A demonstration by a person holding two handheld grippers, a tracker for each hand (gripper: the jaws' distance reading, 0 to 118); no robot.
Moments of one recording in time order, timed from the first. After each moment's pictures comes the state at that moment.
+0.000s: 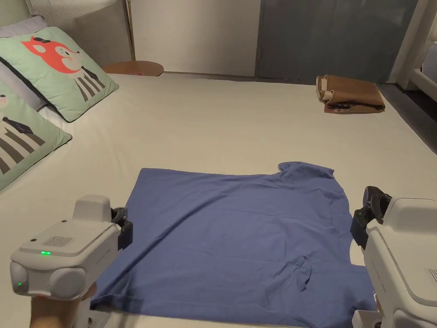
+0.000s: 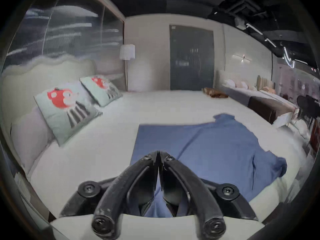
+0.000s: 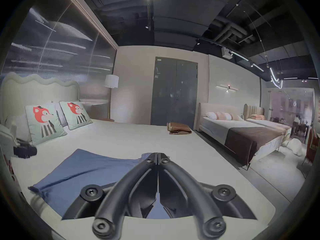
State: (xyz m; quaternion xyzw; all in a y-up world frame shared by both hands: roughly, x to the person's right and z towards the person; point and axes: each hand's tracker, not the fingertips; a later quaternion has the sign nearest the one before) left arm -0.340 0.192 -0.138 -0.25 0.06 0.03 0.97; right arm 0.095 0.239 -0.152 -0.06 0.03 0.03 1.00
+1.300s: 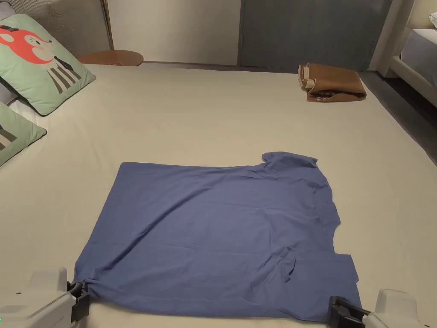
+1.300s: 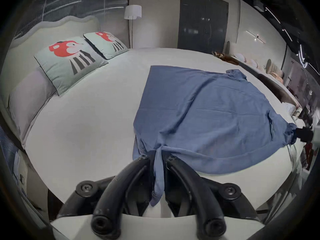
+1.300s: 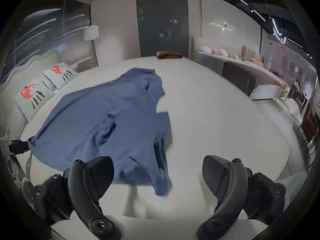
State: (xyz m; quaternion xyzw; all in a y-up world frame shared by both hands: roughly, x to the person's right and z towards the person) left arm -0.368 0.107 -0.099 -0.38 0.08 0.05 0.92; right arm 0.159 0.093 -0.124 -0.35 -0.01 -0.03 0.93
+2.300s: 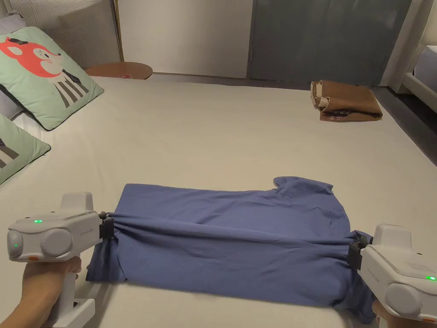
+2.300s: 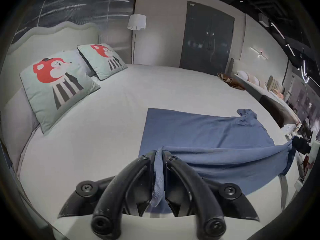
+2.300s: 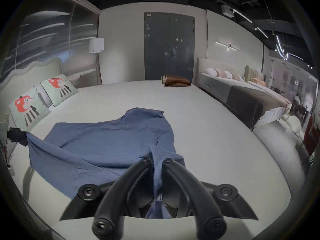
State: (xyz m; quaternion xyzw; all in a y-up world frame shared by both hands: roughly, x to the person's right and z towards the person) left arm -0.389 0.166 -0.295 -0.33 0.09 0.08 0.94; right arm 0.137 0.150 -0.310 -0.27 0.00 0.00 0.96
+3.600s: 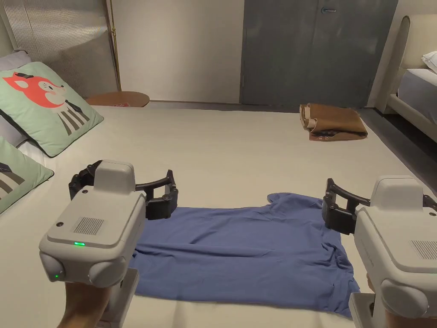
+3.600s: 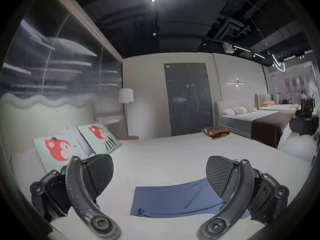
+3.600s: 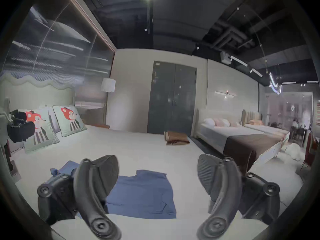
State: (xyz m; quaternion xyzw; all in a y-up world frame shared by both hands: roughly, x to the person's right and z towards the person) left arm -0.266 0.290 -0.199 -0.01 0.07 -0.06 1.00; right arm 0.086 0.290 -0.206 -0.02 0.01 0.05 1.00
